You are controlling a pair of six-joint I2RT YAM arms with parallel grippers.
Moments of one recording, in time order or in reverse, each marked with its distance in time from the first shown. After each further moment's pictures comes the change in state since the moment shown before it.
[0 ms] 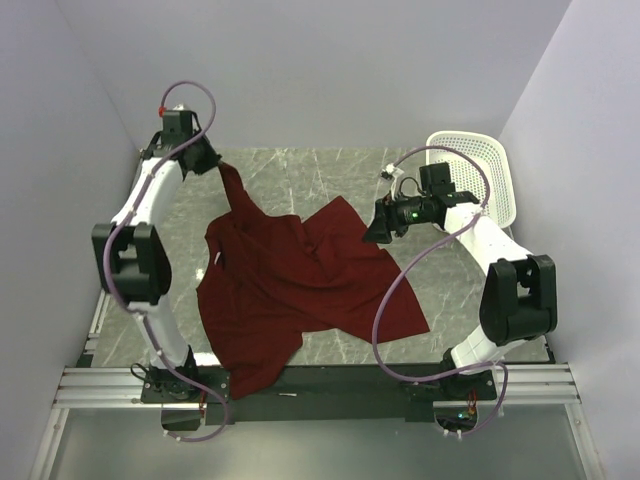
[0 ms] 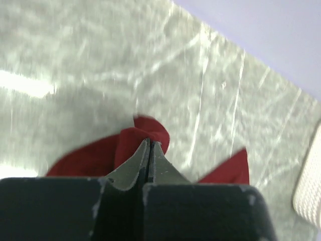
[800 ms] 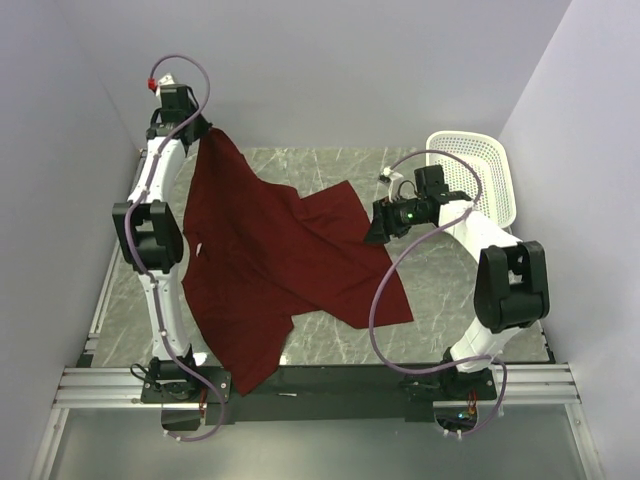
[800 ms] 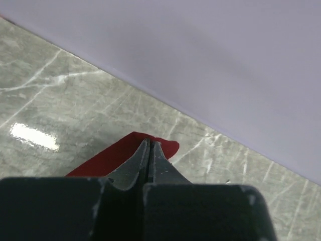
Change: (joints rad) left arm 0.045 0.413 0.552 0.060 -0.154 0.023; right arm 0.003 0.088 0.004 0.019 0.119 0.046
